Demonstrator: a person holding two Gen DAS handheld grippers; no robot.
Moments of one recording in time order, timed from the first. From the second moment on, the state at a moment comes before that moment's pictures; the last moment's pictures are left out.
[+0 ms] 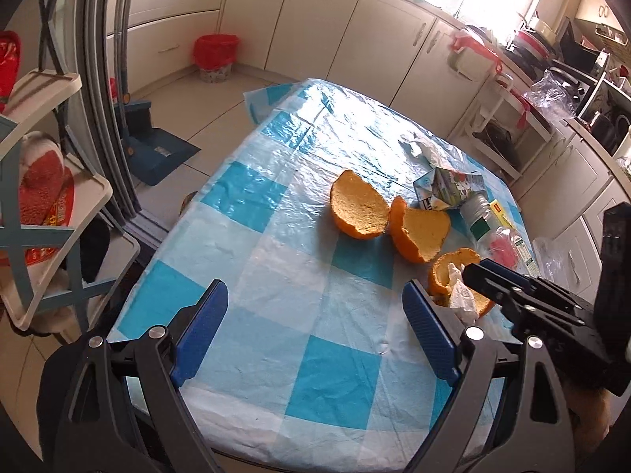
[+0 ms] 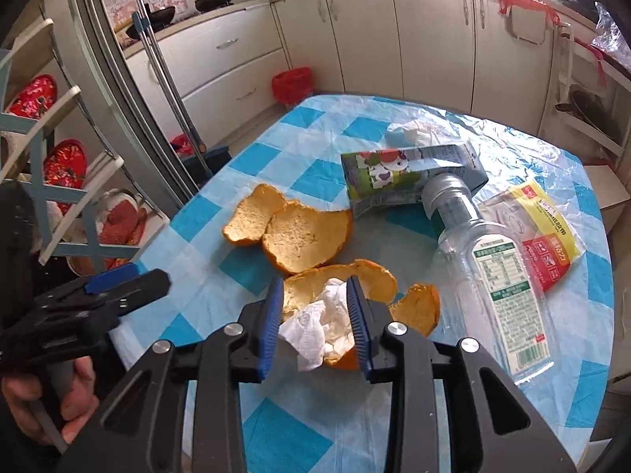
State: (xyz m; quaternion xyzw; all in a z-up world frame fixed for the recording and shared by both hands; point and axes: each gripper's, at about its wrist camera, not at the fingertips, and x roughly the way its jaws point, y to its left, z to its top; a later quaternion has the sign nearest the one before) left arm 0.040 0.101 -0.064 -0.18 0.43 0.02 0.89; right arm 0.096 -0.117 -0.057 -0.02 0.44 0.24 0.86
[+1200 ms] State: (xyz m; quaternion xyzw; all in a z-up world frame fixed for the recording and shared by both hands) left arm 0.067 0.050 -0.073 -0.14 0.45 -0.05 0.88; right arm 0.051 -0.158 -0.040 -0.02 0.44 0.30 0.85
